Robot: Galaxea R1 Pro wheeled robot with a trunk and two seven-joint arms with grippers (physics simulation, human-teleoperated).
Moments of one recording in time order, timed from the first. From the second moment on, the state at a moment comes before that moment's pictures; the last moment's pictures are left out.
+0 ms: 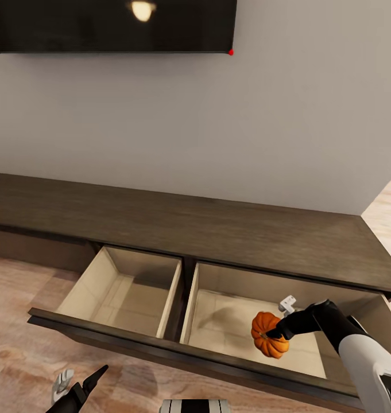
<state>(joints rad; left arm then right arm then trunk) -0.14 0.32 -0.08 -0.62 1.06 0.21 -0.81 -0.80 -0.22 -0.24 -0.38 0.72 0.30 0.91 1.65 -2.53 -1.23</state>
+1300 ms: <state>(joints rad) -0.14 0.33 -0.08 -0.62 1.06 0.21 -0.82 -0.80 -0.25 -0.24 -0.40 0.72 0.34 1.13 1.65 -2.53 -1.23</state>
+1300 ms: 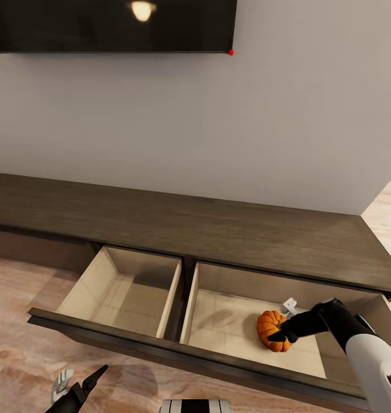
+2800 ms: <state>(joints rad) -0.14 0.32 -0.08 -0.62 1.06 0.21 -0.81 -0.80 -0.38 -0.25 -0.55 0.71 0.46 1.44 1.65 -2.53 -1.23</state>
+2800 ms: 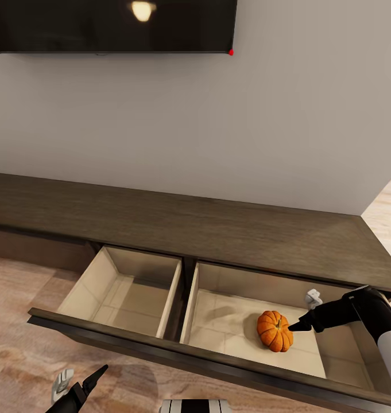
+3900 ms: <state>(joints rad) -0.14 0.32 -0.08 -0.62 1.06 0.21 -0.81 -0.80 -0.51 -0.26 -0.53 0.69 0.48 1.44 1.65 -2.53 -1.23</state>
